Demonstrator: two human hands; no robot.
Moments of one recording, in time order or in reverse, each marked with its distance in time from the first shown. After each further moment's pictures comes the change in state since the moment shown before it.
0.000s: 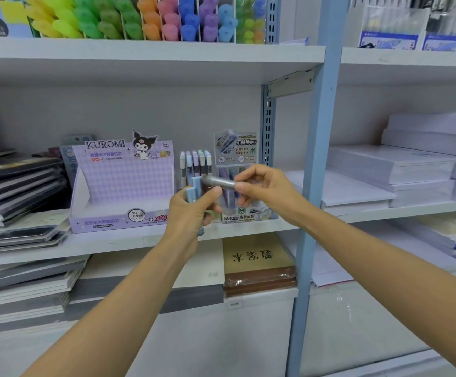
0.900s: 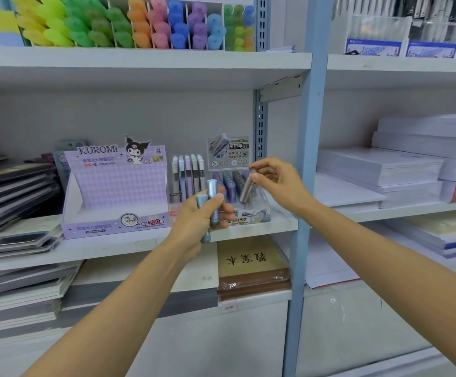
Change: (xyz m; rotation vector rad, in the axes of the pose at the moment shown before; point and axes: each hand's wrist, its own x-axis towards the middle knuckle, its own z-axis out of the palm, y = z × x) left_hand -0.002 -0.001 0.015 0.019 -0.223 -0.091; right_hand 0.005 0.005 -0.037 -0.441 0.294 -0.050
